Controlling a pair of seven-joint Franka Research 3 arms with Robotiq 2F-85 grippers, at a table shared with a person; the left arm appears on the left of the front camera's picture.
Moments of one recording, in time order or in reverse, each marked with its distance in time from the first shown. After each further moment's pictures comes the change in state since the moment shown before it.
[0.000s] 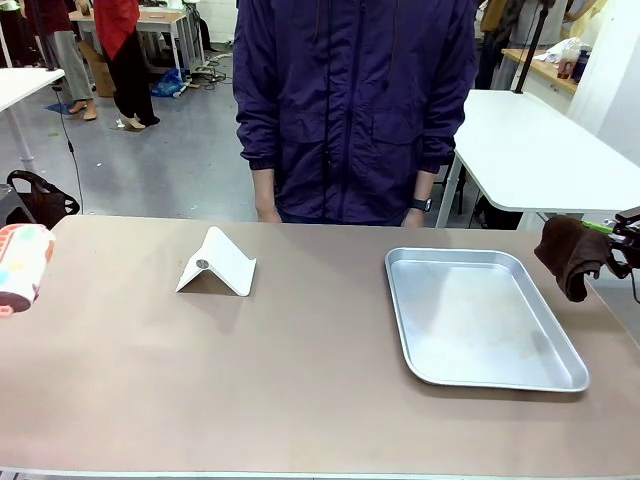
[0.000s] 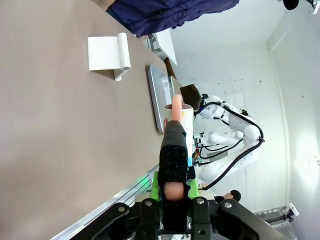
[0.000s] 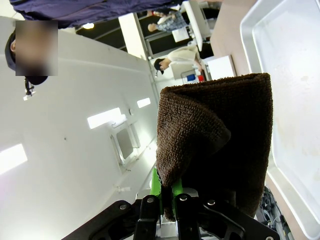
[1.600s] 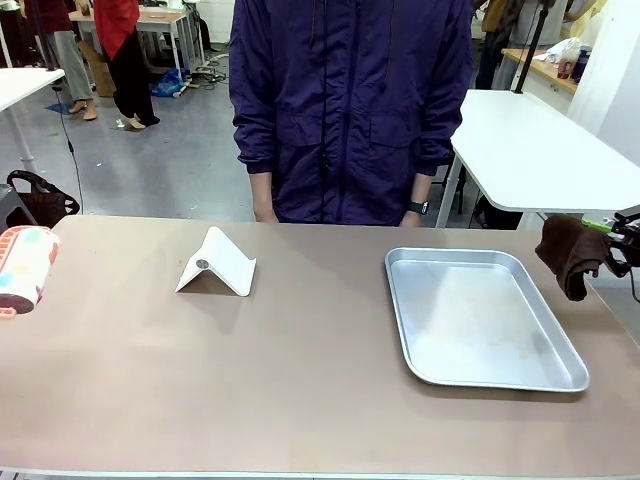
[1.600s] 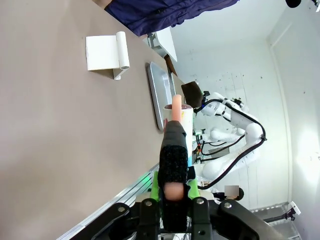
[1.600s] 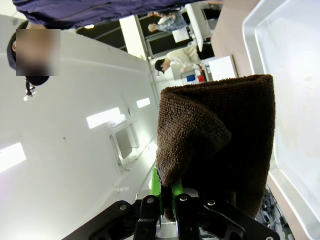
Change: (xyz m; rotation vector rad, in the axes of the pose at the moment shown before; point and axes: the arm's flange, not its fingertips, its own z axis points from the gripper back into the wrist) left arm 0.013 -0.010 -0.014 0.011 0.032 -0.026; right arm -0.005 0.008 -0.014 -0.007 0.005 0.019
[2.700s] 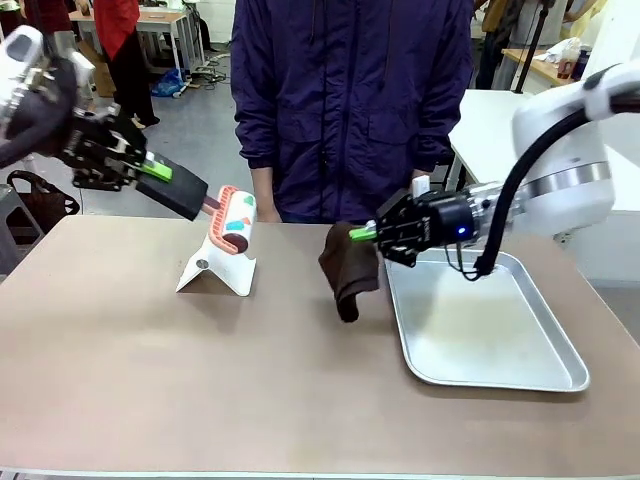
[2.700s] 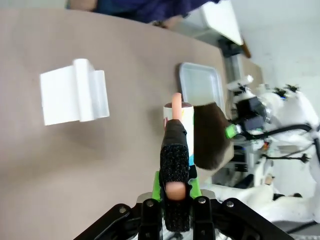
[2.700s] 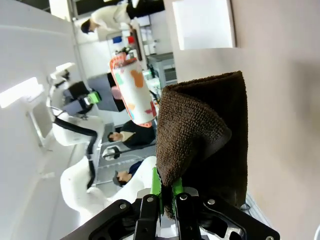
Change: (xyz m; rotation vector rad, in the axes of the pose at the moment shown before) left arm 0.120 -0.140 -0.296 0.444 0.148 -0.032; right arm -0.049 -0.029 -0.375 -0.400 0.207 0.096
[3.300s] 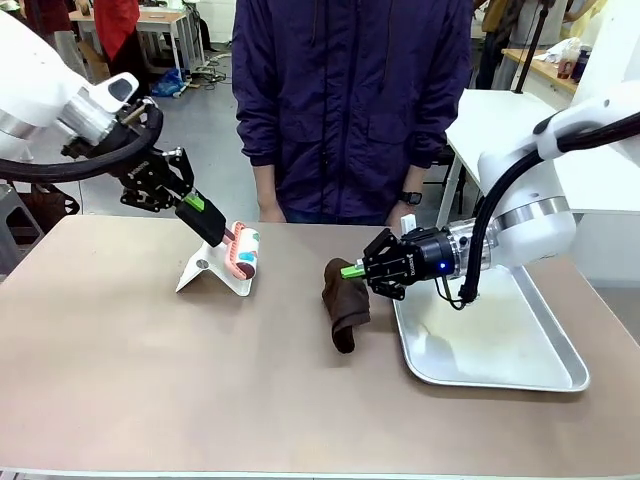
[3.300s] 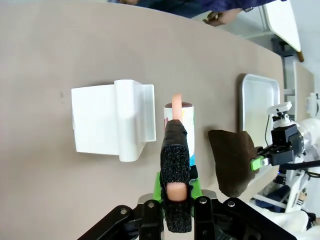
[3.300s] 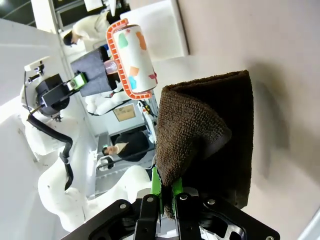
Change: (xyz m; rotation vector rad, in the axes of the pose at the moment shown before) left arm 0.050 0.018 -0.083 0.240 0.044 0.045; right arm 0.021 -0.066 -0.015 -0.041 -0.023 -0.079
